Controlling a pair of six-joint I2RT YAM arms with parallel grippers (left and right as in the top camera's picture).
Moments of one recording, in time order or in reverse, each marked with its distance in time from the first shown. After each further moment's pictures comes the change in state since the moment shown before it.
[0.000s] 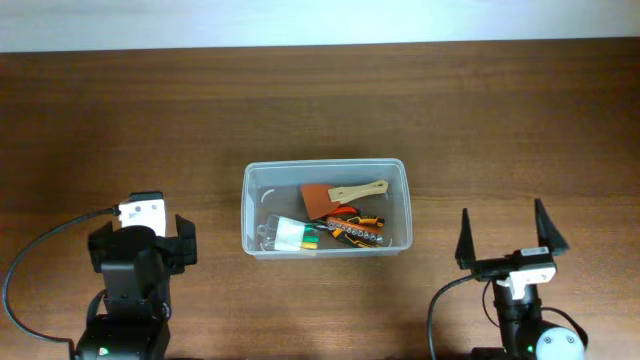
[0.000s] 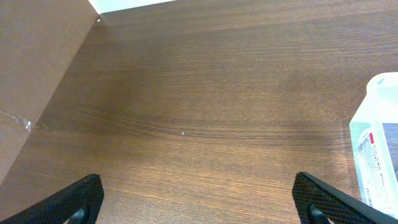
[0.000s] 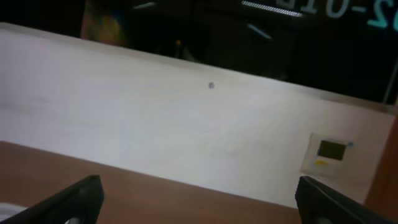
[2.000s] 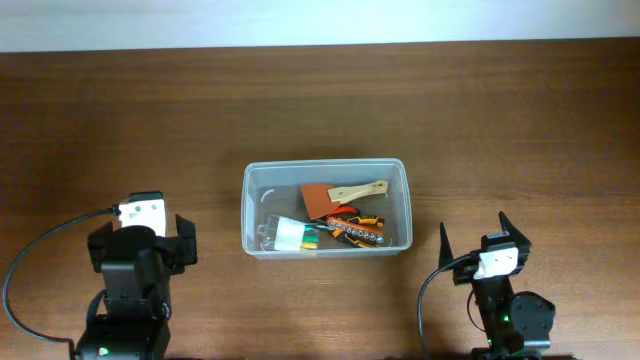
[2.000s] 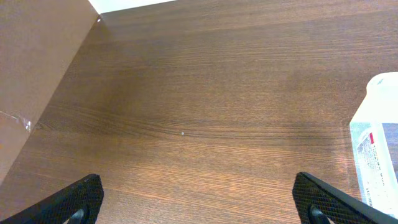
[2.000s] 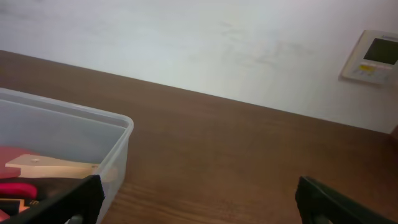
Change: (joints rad) left arm 0.000 0.000 0.000 0.000 0.000 0.000; right arm 0.008 0.000 -0.135 -0.207 0.007 -0.003
